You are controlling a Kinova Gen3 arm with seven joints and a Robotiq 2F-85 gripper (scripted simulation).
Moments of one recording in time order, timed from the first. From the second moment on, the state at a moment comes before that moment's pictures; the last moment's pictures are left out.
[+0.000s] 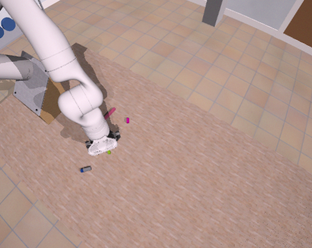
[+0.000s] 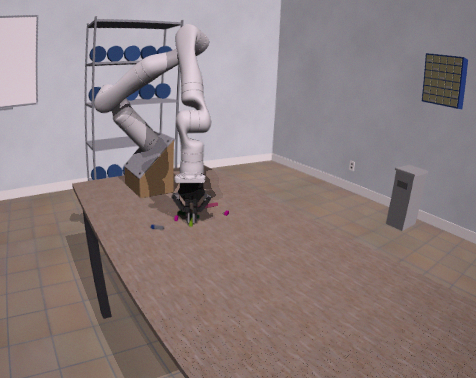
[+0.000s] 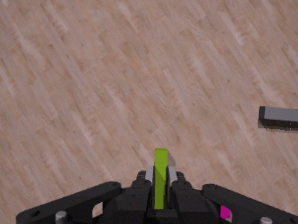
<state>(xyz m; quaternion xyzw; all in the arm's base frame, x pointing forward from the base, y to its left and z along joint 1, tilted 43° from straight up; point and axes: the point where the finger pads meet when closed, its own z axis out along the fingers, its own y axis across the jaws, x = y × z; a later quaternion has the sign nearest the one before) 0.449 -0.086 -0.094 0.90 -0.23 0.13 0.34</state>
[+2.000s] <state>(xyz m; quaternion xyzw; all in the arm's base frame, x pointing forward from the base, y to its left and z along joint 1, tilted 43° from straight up) 0.440 -0.031 -0.012 0.92 -0.10 0.07 0.37</state>
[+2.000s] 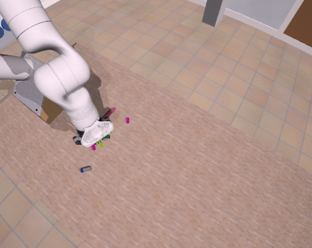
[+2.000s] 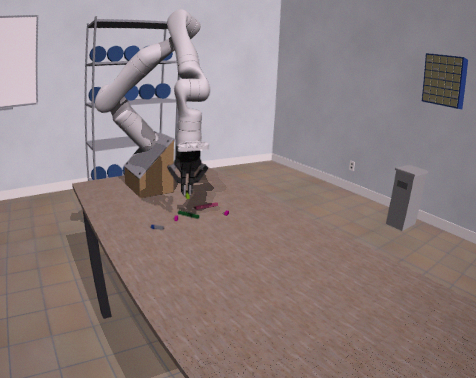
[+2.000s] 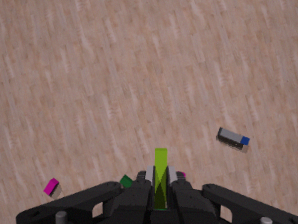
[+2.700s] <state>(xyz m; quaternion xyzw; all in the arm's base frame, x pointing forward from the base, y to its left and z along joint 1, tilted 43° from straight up) 0.449 -0.059 0.014 0.89 0.25 -0.08 0.37</state>
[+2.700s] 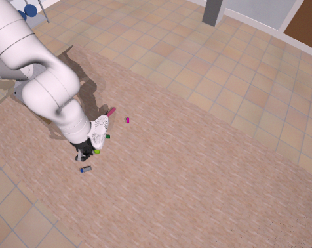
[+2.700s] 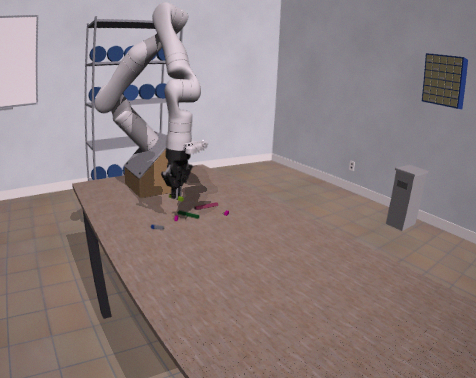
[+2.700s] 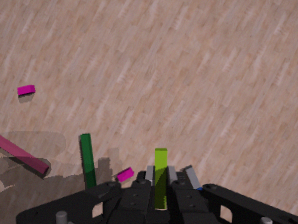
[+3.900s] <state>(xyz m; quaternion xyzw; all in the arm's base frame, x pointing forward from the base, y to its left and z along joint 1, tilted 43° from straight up) 0.462 -0.072 0.031 0.82 0.44 -0.14 0.34</state>
